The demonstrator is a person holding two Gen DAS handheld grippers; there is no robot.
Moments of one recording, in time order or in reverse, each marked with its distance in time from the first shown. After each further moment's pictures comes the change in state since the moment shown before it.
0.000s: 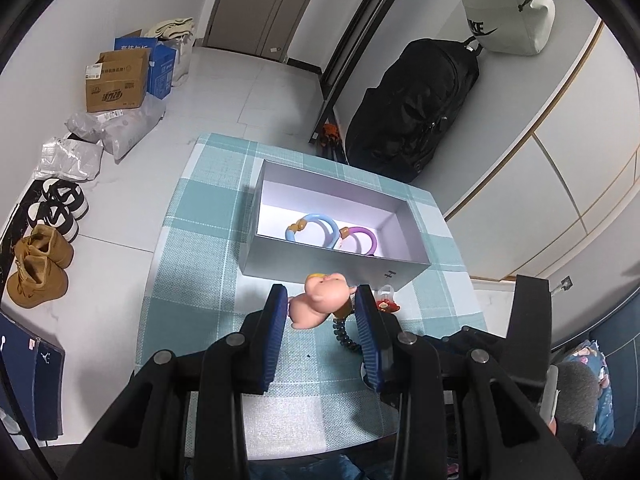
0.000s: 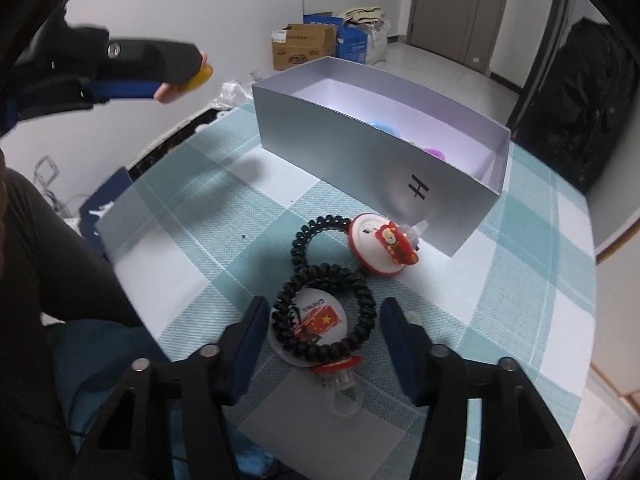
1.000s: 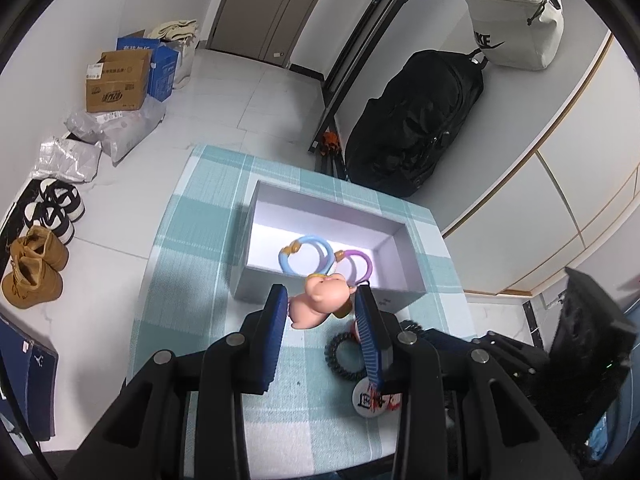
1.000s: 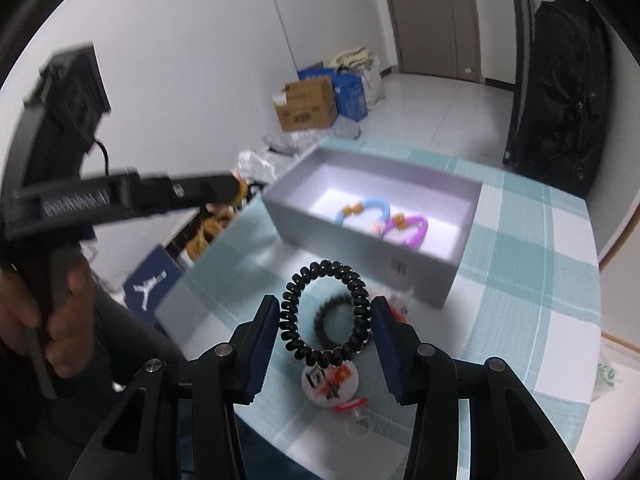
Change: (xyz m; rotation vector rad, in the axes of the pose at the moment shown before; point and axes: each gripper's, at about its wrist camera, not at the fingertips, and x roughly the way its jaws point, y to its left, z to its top) left arm 0.006 -0.006 0.016 -0.022 -0.024 -0.005; right arm -0.055 -0.036 0.024 0.203 -0.197 0.176
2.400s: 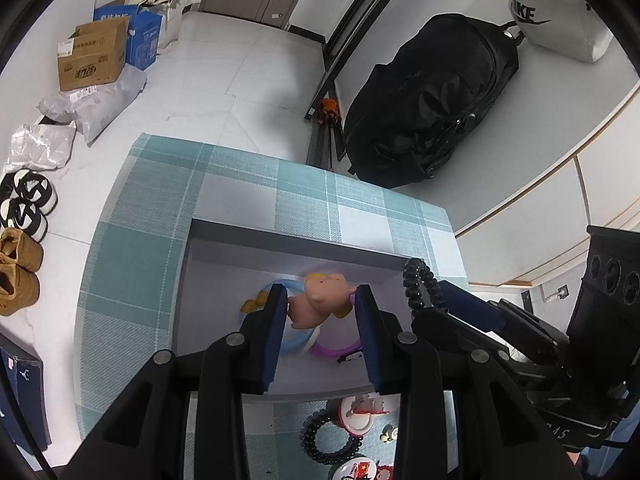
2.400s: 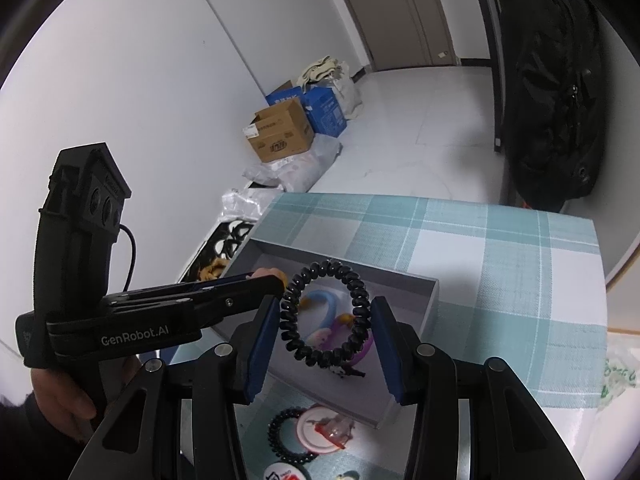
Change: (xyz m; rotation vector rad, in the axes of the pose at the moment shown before) left arm 0.082 -0.007 0.048 -0.049 0.157 -0.009; right arm 0.038 -0.073 0.078 0.173 -0.011 0.041
